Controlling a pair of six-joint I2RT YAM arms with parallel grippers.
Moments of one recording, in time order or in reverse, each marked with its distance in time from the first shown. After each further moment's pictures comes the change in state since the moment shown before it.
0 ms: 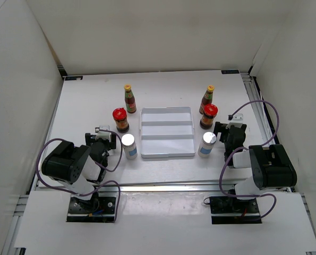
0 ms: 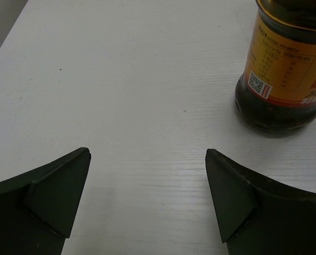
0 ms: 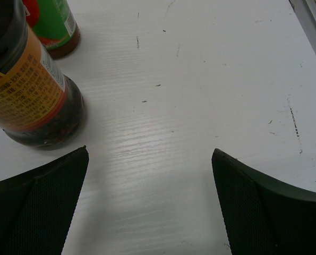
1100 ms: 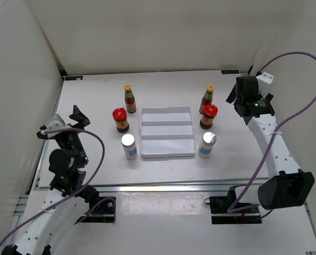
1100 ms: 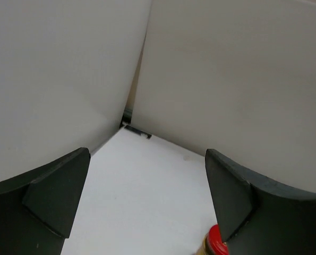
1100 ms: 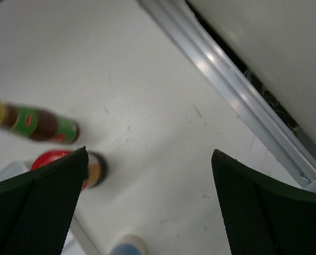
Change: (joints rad) left arm -0.166 -1.172 0.428 -0.859 -0.409 0.051; right arm 0.063 -0.196 1.039 -1.573 0.462 0.466
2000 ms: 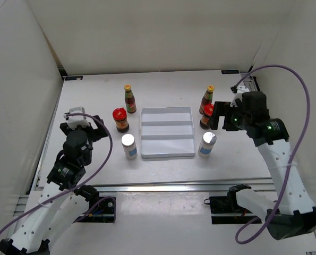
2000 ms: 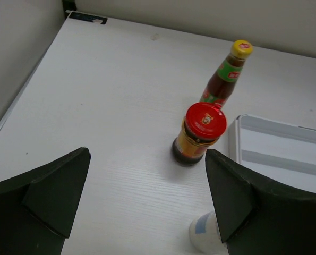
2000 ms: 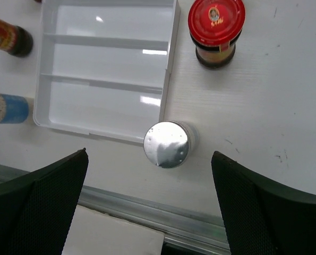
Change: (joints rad) left arm -0.023 0.152 0.248 -0.867 0.201 -0.429; right arm 0.090 -0.303 -0.027 -0.276 -0.805 -0.277
